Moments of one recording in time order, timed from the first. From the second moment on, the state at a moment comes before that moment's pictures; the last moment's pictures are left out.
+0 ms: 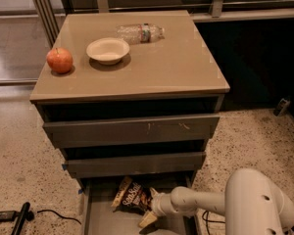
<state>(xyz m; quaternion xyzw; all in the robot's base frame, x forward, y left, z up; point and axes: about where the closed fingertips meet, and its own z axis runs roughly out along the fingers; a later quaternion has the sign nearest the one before) 0.515 0.006 0.159 -0.53 0.76 0.24 0.29</state>
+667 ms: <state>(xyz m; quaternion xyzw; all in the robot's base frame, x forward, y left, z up) 0.515 0.006 0.159 -0.53 0.76 0.24 0.29</state>
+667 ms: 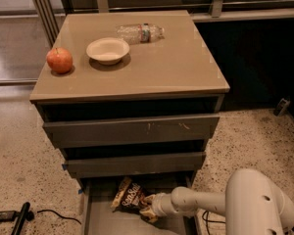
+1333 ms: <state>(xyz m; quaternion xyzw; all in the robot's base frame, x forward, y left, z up) 0.515 0.006 0.159 -0.53 0.76 0.24 0.29</state>
